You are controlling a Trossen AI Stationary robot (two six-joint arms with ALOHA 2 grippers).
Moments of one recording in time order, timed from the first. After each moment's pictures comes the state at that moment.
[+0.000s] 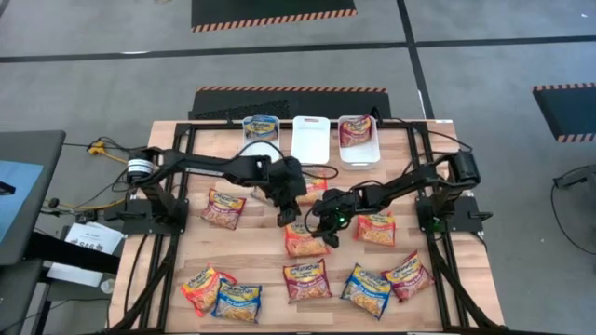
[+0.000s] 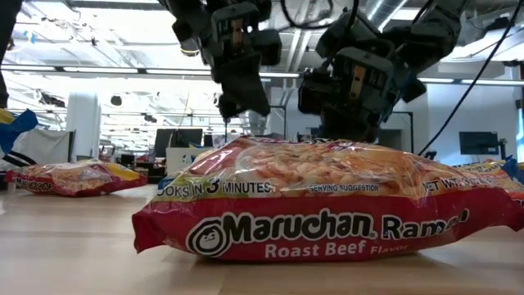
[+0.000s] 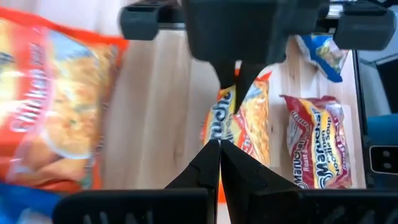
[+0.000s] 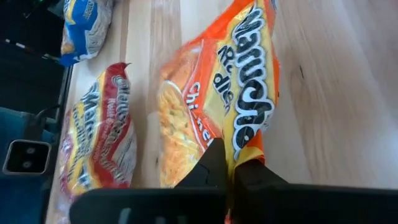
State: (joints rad) left arm 0.11 1.73 1.25 -0.38 0.33 -0.22; right arm 0.04 1.75 0.78 0.27 -0.36 0.49
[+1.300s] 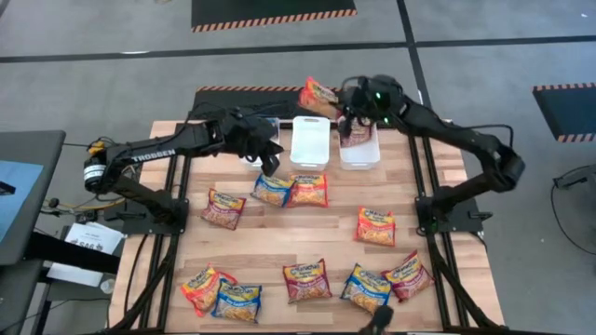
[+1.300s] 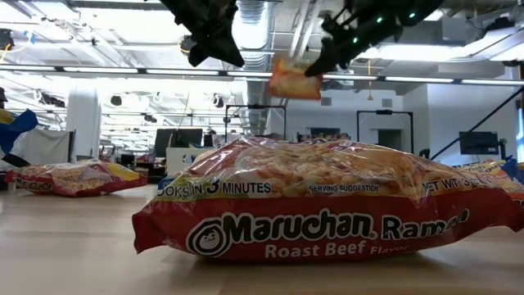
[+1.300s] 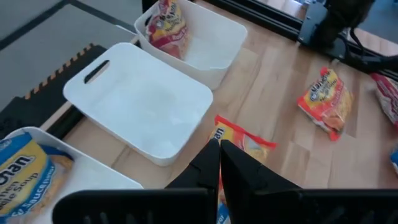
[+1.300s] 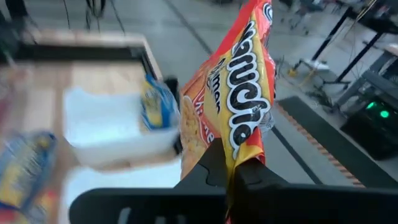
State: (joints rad) left arm 0.35 1.38 1.25 -0.44 -0.04 -0.19; right arm -0.68 1.41 1.16 -0.09 -0.14 -0.35
